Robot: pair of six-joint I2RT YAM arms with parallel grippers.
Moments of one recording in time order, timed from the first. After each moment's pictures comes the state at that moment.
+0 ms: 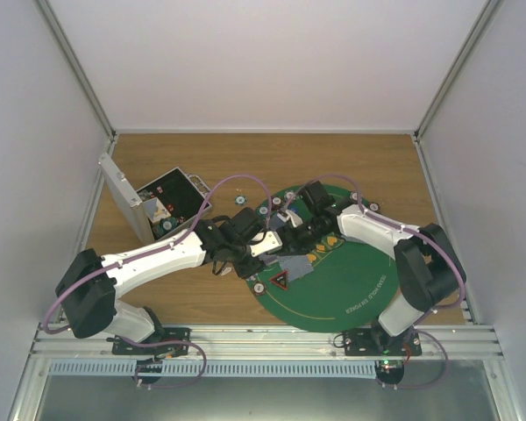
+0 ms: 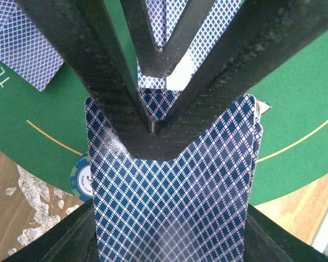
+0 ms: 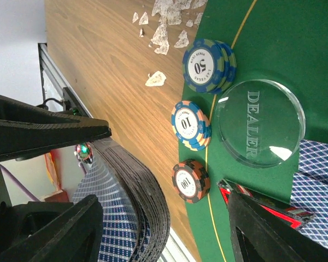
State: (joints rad) left arm -0.90 1.43 1.01 -0.70 0.07 0.20; right arm 0.55 1.62 1.00 -0.59 -0.84 0.33
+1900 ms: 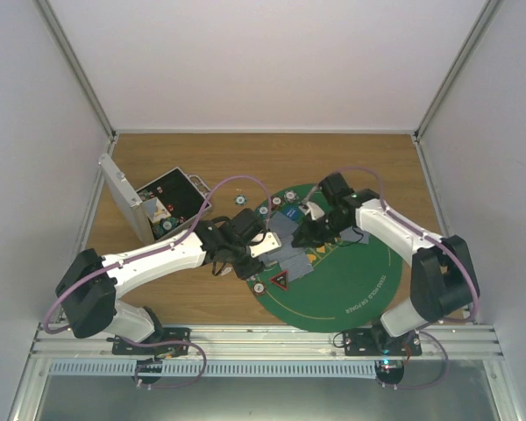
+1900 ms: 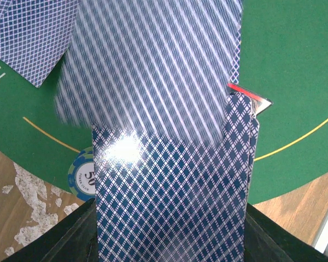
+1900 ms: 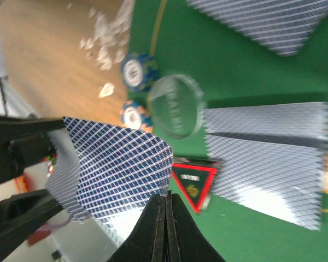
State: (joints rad) left arm -0.90 1.43 1.00 -0.69 0.07 0.20; right arm 0.45 1.54 1.04 -0.80 -0.71 0.29
